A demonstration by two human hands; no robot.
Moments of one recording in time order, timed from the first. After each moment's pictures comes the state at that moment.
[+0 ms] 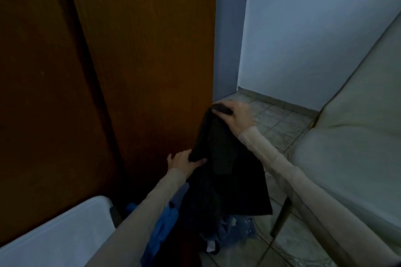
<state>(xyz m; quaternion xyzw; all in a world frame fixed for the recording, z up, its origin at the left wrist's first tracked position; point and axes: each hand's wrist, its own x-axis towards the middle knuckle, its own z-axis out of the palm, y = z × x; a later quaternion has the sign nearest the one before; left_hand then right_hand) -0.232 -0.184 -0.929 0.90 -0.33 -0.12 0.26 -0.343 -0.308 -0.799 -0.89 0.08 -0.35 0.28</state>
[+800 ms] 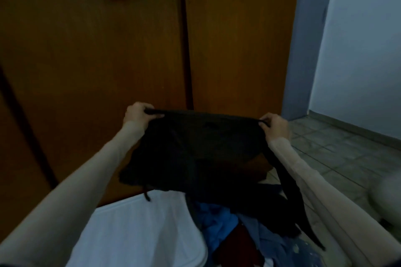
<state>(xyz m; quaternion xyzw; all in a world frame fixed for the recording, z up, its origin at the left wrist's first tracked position) -0.177 0.097 -0.744 0.89 -0.14 0.11 0.41 -0.292 -0.244 -0.806 -0.87 0.22 -0.33 0.28</state>
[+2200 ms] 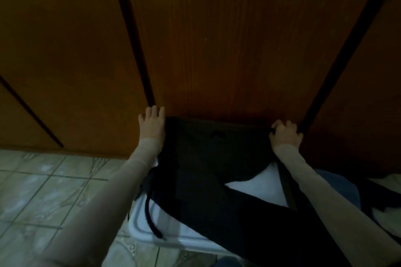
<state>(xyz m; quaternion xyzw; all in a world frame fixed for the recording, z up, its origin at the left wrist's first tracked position) -0.157 0.331 -0.952 0.99 0.08 0.12 -0.02 -0.114 -0.001 -0.982 -0.99 0.10 -0.06 0.12</state>
